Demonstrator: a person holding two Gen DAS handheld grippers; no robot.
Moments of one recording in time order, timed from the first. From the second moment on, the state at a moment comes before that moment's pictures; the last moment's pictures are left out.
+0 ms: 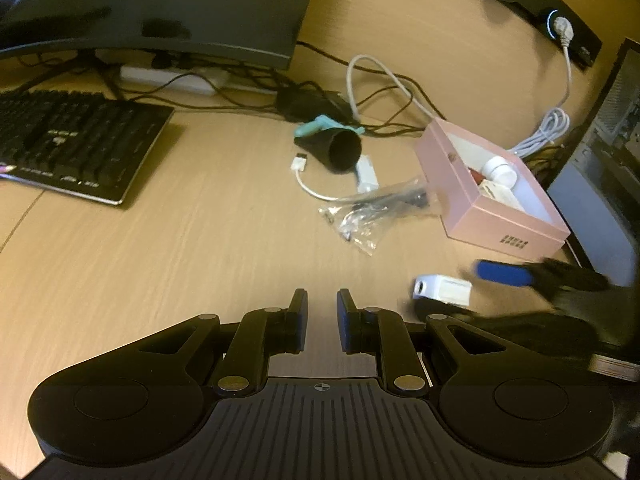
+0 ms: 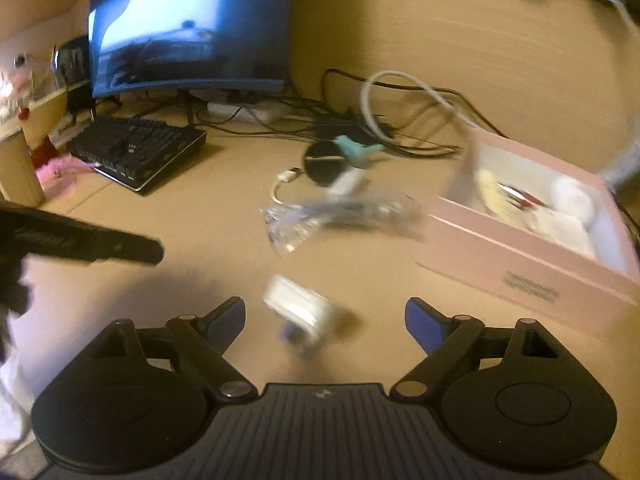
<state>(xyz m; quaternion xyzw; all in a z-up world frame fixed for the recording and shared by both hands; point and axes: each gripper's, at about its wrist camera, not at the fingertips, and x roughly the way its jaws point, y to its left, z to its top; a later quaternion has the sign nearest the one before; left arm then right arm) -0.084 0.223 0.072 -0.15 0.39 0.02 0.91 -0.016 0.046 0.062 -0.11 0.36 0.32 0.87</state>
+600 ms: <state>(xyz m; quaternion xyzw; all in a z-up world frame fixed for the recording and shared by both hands) -0.057 0.074 0.072 -0.07 0.45 -0.27 0.85 -0.048 -0.117 0.083 -0.11 0.37 0.14 0.91</state>
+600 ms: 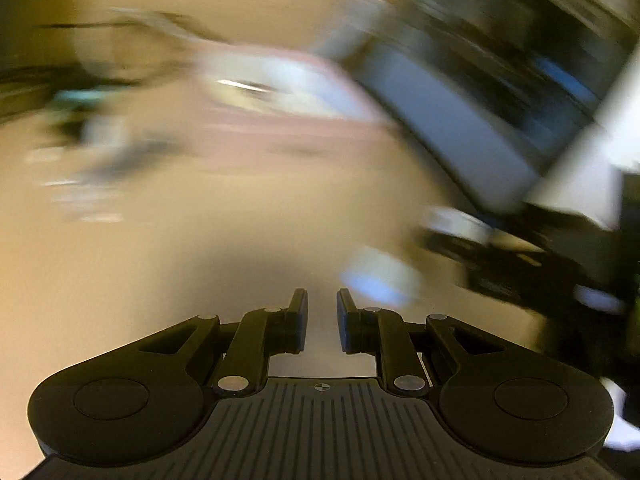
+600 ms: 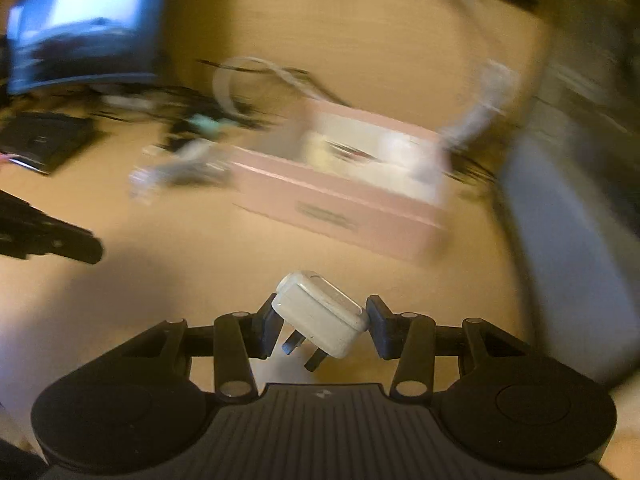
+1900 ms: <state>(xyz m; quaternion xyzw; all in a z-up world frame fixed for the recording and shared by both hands) -0.007 -0.004 0.047 0.03 0.37 -0.06 0.93 -0.072 -0.158 0.052 -0.07 0.38 0.09 0.92</state>
